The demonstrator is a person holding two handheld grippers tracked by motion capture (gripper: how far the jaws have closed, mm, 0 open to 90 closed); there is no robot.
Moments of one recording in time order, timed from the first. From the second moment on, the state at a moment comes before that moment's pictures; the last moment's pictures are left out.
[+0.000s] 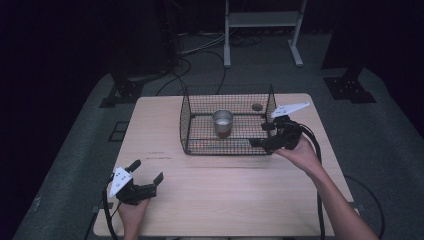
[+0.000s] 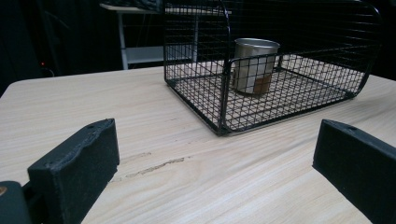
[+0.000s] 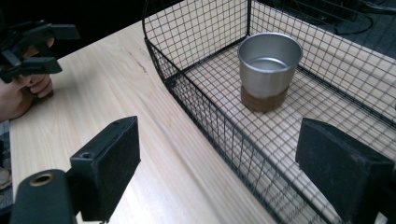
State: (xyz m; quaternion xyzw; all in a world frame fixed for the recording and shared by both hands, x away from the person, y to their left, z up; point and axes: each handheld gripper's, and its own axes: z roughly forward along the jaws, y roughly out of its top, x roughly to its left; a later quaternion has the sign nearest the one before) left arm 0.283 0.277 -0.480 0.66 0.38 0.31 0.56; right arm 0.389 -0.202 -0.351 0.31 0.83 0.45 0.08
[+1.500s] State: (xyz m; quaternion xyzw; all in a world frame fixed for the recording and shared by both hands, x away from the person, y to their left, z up) left arm 0.283 0.273 -0.479 0.67 0.38 0.31 0.55; right arm 0.318 -0.301 -0.407 0.38 0.80 0.46 0.10
